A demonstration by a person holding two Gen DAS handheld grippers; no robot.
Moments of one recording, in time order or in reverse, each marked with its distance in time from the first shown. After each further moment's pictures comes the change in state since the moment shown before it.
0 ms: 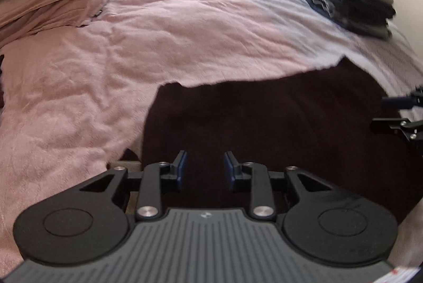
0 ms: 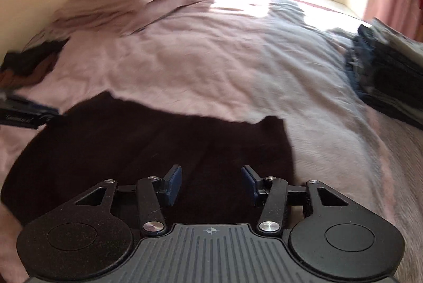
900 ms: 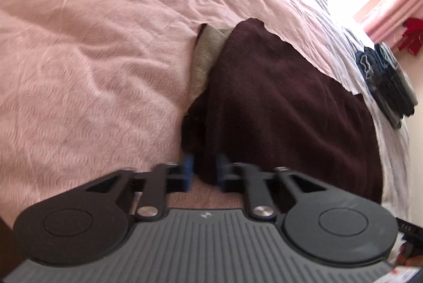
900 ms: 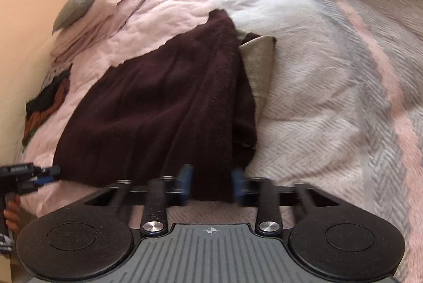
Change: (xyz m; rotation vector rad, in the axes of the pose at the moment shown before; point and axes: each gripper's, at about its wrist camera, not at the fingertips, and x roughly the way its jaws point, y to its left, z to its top) left arm -0.080 0.046 -0.134 -0.644 0.026 -0.035; right arm -0.071 -0.070 -0.137 0.492 0.097 0.147
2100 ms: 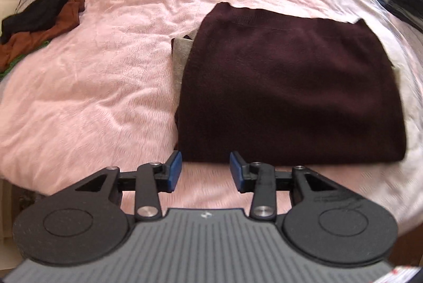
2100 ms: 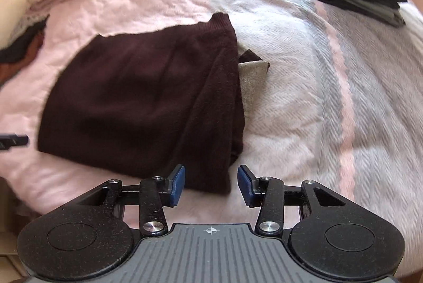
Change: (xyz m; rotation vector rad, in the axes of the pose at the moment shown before) left arm -0.061 -0.122 0.012 0.364 0.165 0.341; right arm -0.058 0.073 0.057 -0.094 0.158 -0.184
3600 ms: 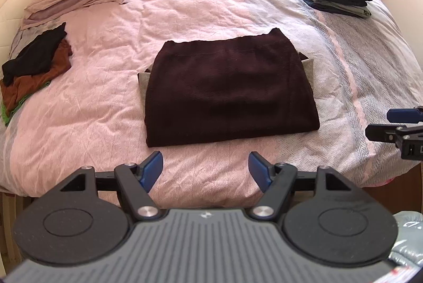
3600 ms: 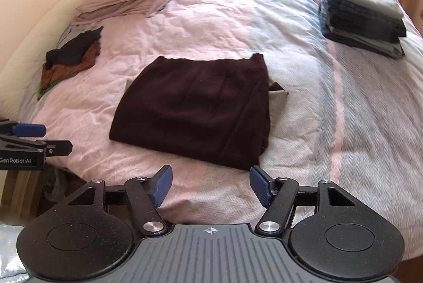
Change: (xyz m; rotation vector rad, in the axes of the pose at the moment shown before) left arm -0.162 -0.064 -0.021 0.145 -0.064 -0.073; right arm -0.128 0.039 -0.022 -0.081 -0.070 0.092
